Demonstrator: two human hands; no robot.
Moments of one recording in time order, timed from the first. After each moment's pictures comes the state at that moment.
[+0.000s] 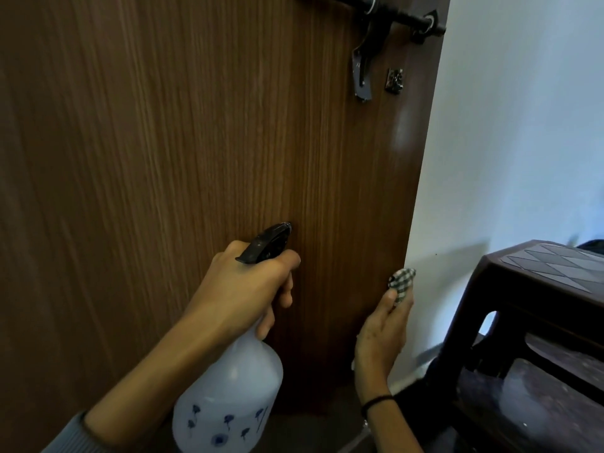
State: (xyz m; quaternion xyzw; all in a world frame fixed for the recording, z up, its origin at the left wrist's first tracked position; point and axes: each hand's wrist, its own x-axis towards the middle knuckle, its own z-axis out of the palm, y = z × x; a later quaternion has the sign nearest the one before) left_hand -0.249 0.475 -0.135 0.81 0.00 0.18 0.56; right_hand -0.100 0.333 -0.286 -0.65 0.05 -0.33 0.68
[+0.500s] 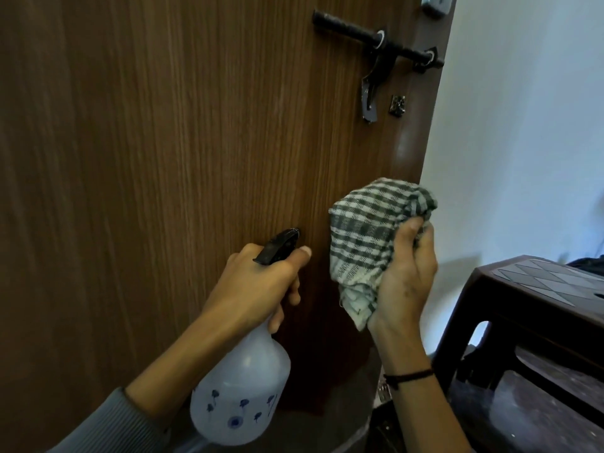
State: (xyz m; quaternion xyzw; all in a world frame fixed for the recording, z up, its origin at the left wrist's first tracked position) left_hand -0.260 0.467 -0.128 0.81 0.01 0.18 0.56; right_hand -0.170 0.318 -0.145 -0.47 -0.18 -0.28 0.81
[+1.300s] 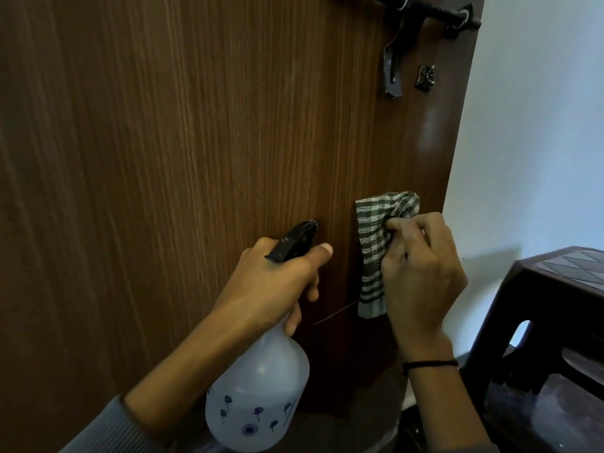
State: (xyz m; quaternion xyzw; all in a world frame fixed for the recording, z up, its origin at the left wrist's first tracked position) left_hand -0.253 0.472 -0.134 0.82 -0.01 0.18 0.54; right_hand -0.124 0.319 -0.177 -0.68 -0.15 -0.66 0.29
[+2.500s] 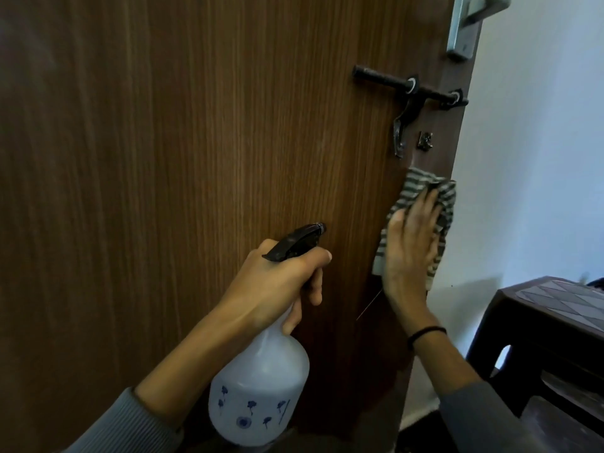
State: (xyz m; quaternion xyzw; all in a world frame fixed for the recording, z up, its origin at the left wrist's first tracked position) left_hand -0.287 0.495 -0.087 0.79 -0.09 0.16 0.58; right_hand -0.104 0.343 -0.120 -0.73 -0.19 -0.42 0.50
